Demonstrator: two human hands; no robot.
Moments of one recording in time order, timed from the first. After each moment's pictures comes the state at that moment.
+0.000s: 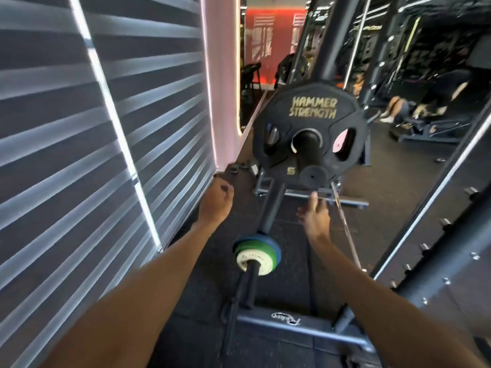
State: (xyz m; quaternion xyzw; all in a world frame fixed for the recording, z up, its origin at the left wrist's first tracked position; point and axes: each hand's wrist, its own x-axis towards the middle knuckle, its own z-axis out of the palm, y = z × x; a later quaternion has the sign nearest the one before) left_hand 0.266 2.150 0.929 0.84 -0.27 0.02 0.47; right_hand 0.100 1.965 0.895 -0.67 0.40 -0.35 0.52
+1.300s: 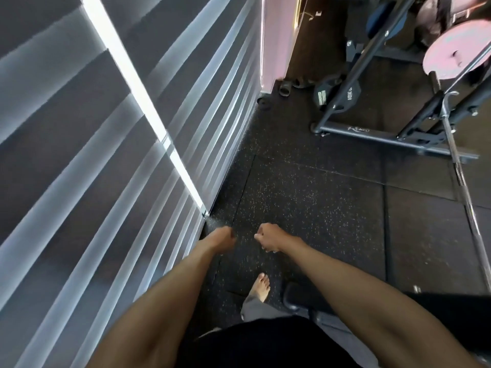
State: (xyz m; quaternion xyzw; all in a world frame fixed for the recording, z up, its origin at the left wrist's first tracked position) left_hand 0.735 2.237 0.667 0.88 -0.23 -0.40 0.07; right_hand 0.651 2.077 0.660 -0.84 0.23 0.32 0.37
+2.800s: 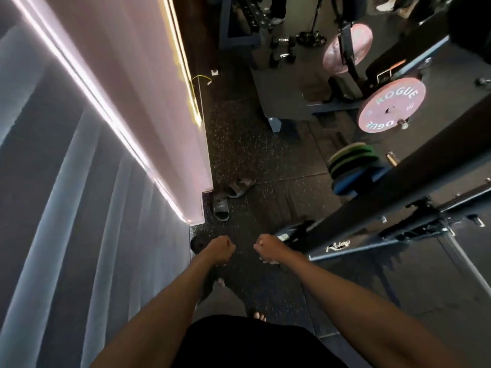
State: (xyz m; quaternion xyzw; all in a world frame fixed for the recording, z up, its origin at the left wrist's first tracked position) left_hand 1.639 1.338 0.657 0.81 -0.36 -0.45 0.07; right_hand 1.491 1.236 0.652 -0.76 0.44 0.20 0.43
